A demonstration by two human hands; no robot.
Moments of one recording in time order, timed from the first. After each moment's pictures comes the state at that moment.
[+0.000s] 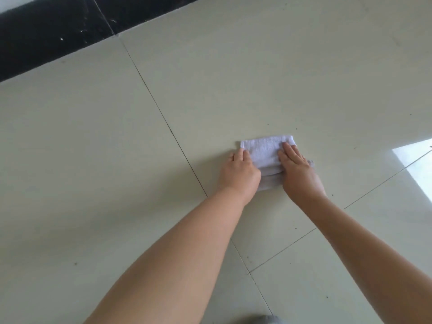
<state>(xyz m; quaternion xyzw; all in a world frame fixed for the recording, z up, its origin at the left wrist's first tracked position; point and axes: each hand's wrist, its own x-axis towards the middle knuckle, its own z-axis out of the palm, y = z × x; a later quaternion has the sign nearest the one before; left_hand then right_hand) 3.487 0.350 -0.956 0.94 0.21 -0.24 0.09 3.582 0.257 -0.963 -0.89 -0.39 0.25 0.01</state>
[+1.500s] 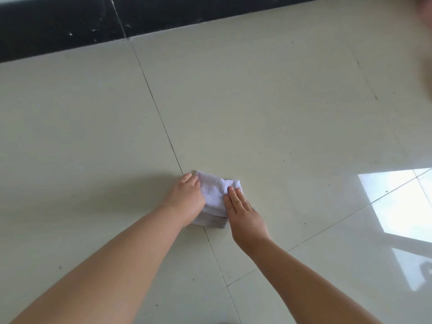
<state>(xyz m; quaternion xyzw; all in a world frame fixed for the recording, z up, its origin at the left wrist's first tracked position) 3.426 0.410 -0.943 0.92 0.14 -0.37 0.05 3.519 0.286 -0.953 -0.78 -0.52 0.31 -0.13</state>
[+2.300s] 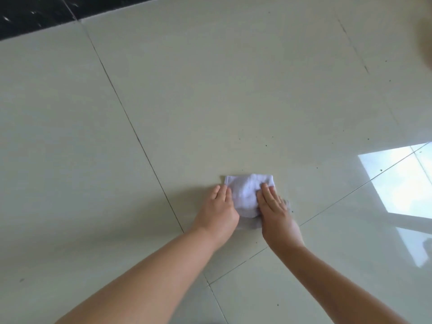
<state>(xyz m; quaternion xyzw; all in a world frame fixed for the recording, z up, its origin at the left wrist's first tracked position) 3.485 0.320 -0.952 0.93 0.12 -0.32 0.13 3.587 0.199 -0.974 -0.85 -0.45 0.28 -0.04</state>
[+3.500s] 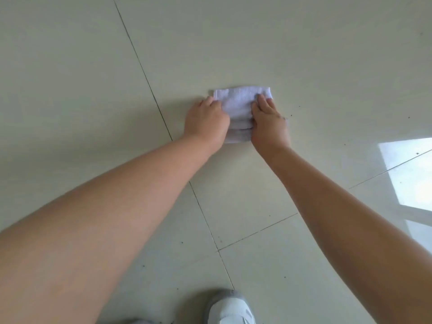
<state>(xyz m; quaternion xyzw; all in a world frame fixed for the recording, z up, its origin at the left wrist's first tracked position) 3.502 0.405 -0.945 0.92 0.30 -0.21 0.11 3.606 0.324 -0.973 -0.87 -0.43 0.25 0.03</state>
